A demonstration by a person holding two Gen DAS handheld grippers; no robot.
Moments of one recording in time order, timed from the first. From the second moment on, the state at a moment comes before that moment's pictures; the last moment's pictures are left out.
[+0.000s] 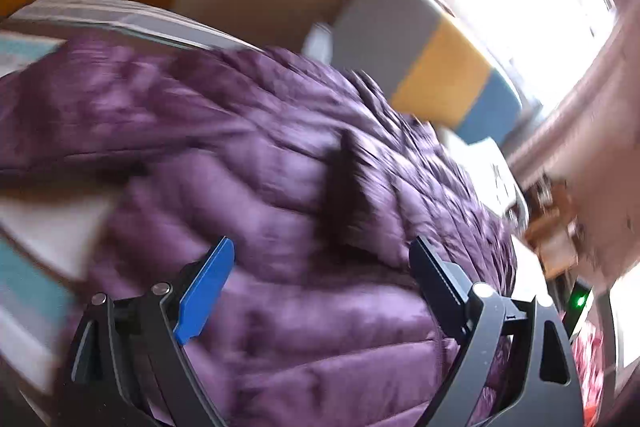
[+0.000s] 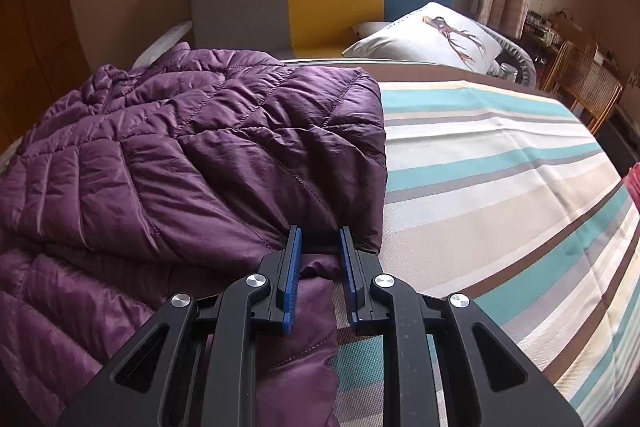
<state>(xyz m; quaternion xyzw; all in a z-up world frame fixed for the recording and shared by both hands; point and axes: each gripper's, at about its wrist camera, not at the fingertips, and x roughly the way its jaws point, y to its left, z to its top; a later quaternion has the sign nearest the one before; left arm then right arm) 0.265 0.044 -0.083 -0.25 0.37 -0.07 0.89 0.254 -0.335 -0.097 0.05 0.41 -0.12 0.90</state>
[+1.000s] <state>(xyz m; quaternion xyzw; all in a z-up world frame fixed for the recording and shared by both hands) 0.160 0.372 -0.140 -0.48 0.23 0.31 0.78 0.252 -0.330 -0.096 0.02 0.41 -0.14 0.90</state>
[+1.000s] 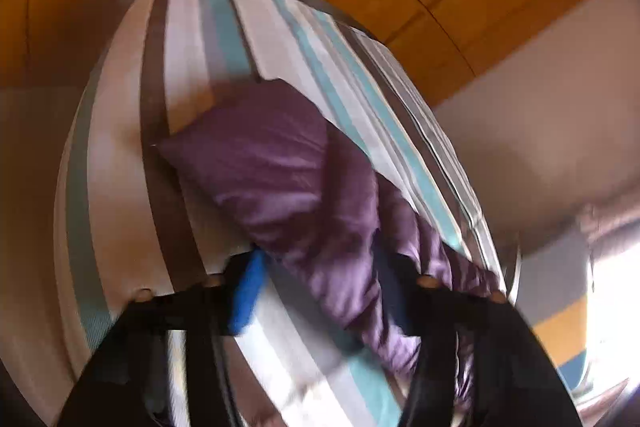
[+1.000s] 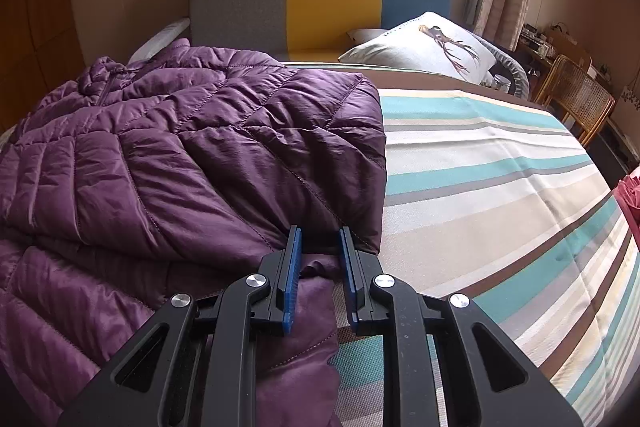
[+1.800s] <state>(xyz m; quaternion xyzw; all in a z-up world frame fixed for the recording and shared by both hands) 0.234 0.161 -0.020 -0.15 0.18 0.15 0.96 0.250 -0.332 -0.097 0.03 0.40 -0.13 0.91</state>
